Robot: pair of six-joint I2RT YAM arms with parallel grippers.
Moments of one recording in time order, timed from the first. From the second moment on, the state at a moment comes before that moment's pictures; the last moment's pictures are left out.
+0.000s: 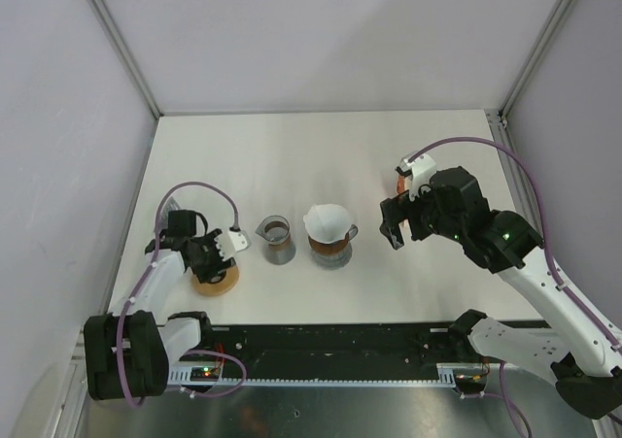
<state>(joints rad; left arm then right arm) 0.08 1.06 0.50 -0.63 0.29 1.15 0.66 0.94 1.18 -0.85 0.02 0.08</state>
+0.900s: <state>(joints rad) 0.08 0.97 0.65 -0.67 0.32 0.90 0.66 1.00 1.18 -0.79 -0.07 0.10</state>
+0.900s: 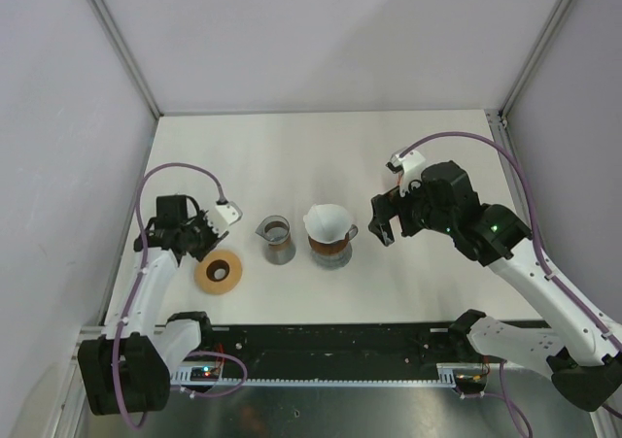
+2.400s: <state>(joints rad) 0.13 1.44 0.77 -0.82 0.41 1.13 0.67 1.01 1.18 -0.80 -0.06 0.10</state>
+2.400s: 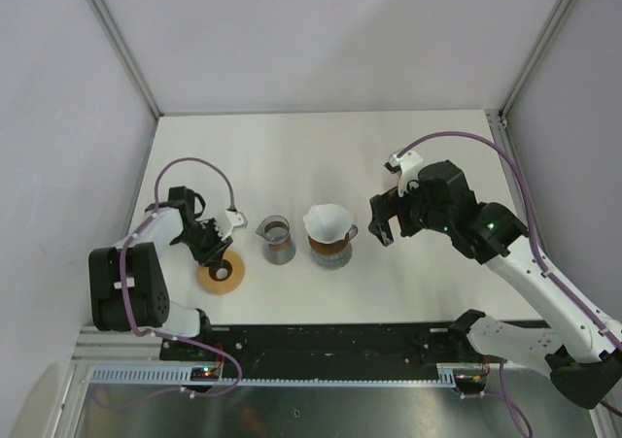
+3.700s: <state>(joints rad) -0.41 1.52 1.38 -1.05 0.36 0.73 0.68 1.02 1.18 -0.82 -0.04 0.11</state>
